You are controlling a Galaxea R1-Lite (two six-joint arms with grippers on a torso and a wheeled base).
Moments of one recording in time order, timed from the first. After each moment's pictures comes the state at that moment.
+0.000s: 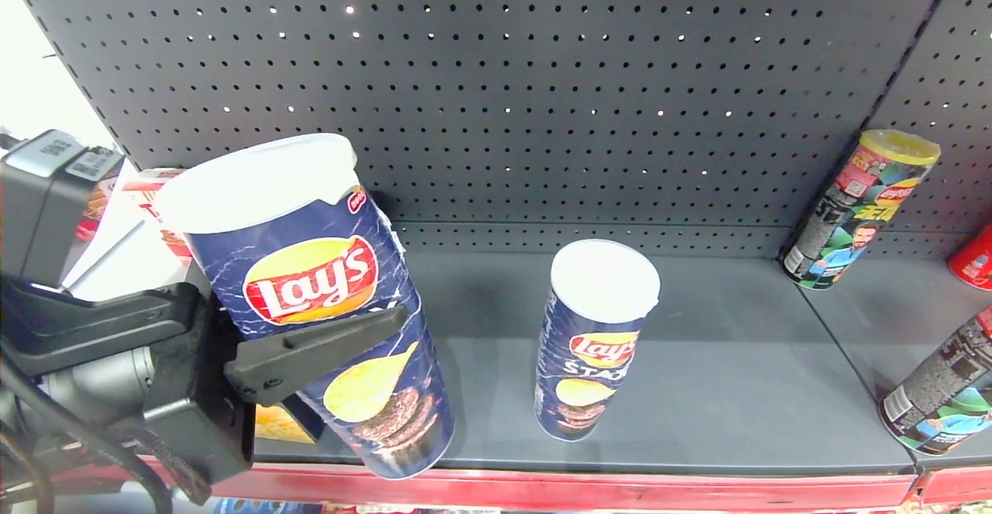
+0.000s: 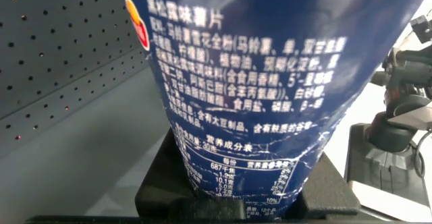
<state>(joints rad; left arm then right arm) -0.47 1.25 -0.52 -0.80 -0.62 -0.03 0.01 0.05 0.00 0.00 -0.05 0.00</state>
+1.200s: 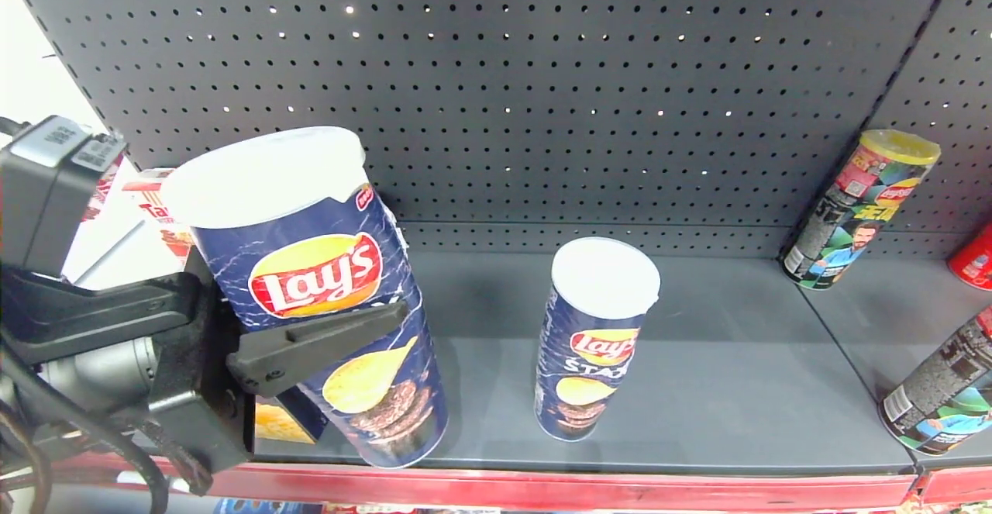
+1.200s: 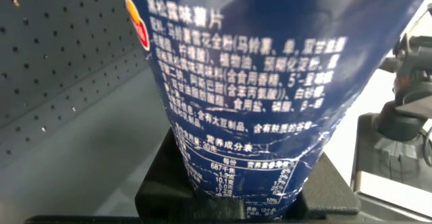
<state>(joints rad) -0.46 1.25 -0.57 -0.72 -0.63 0.03 0.00 0.01 0.00 0.00 -0.05 0.00</state>
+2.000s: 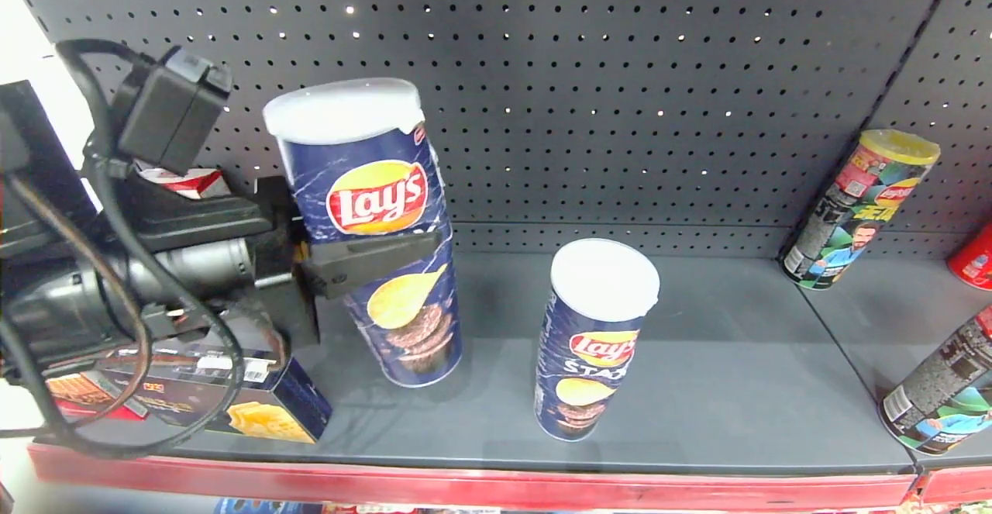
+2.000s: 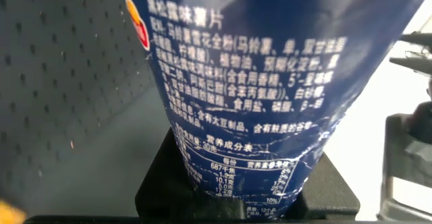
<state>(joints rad) -0.41 1.42 -0.81 -0.63 -0.68 0.09 0.00 0.01 0.00 0.00 -0.05 0.00</state>
